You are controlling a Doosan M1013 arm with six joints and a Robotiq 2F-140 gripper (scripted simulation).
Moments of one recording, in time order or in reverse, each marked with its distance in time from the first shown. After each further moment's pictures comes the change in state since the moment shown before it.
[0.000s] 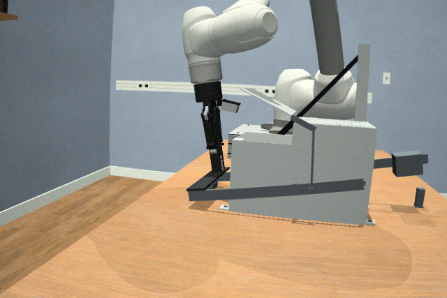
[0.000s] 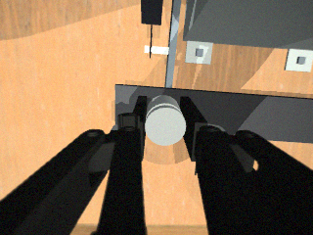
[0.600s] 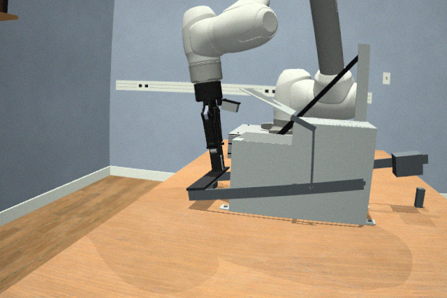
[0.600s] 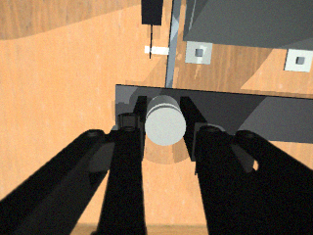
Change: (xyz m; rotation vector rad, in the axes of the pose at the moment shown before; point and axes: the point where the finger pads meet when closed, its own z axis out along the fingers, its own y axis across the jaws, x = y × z) arm 0.000 0.000 -0.001 0.000 0.000 0.000
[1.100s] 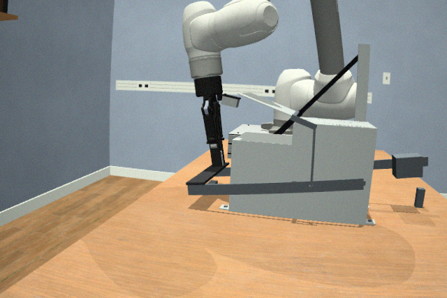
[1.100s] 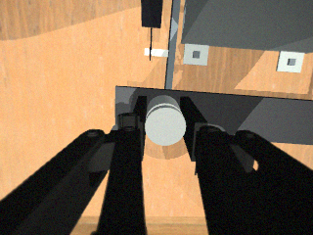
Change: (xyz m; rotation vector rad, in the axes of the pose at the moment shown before) arm 0.002 0.000 -0.013 0.000 0.000 0.000
